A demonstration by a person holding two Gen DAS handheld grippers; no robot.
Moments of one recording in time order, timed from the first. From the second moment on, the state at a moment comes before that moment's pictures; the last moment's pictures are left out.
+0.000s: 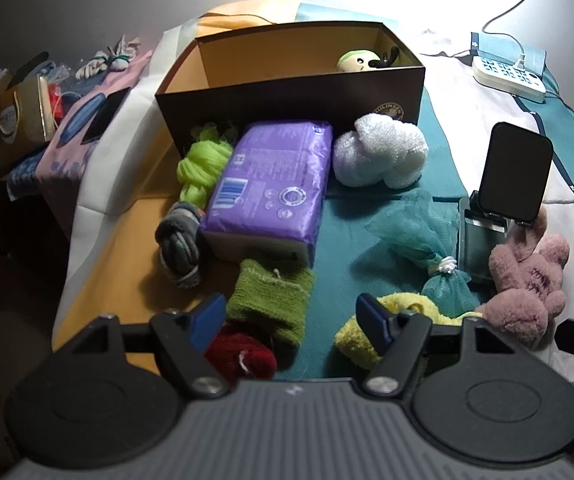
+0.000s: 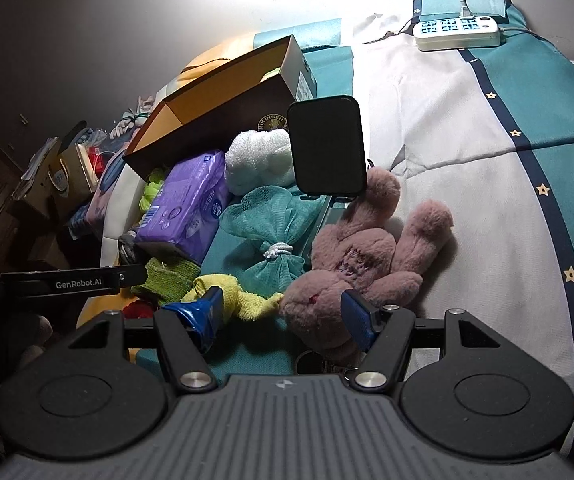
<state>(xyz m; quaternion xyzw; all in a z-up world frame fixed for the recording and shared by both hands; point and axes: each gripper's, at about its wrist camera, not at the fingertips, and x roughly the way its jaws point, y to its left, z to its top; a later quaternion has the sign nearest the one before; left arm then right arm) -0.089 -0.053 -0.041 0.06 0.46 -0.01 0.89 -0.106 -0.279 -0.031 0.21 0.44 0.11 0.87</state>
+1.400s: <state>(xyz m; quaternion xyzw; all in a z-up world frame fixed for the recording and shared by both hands) -0.076 -0.082 -0.130 0.10 0.48 -0.18 0.85 -0.086 -0.344 -0.097 0.38 0.47 -0.01 0.80</state>
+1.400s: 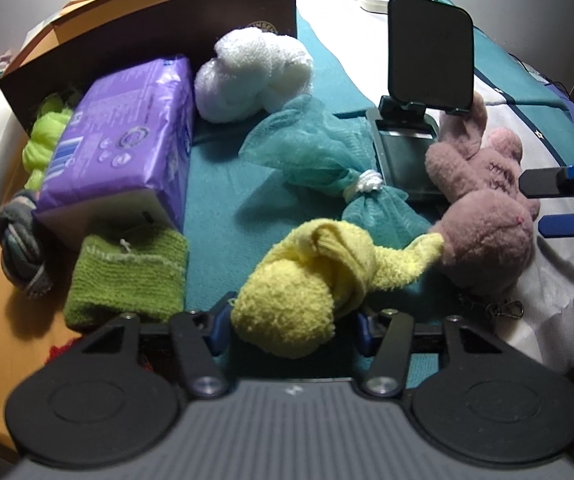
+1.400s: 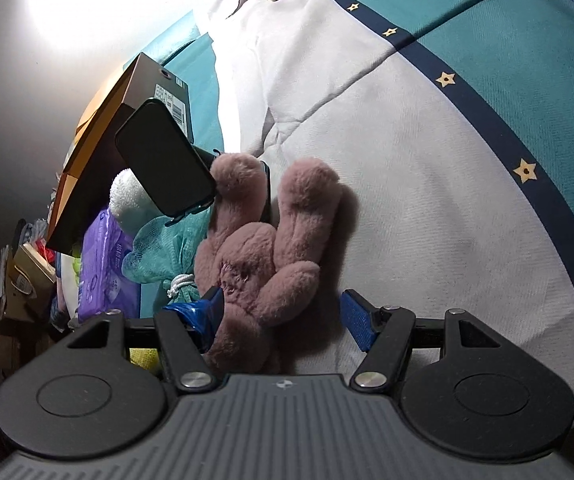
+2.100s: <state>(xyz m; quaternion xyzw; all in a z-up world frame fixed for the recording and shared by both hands) -0.084 -0.076 -0.108 0.08 0.46 -0.19 0.86 -0.062 -0.328 -0.125 0.46 0.44 0.07 0.77</state>
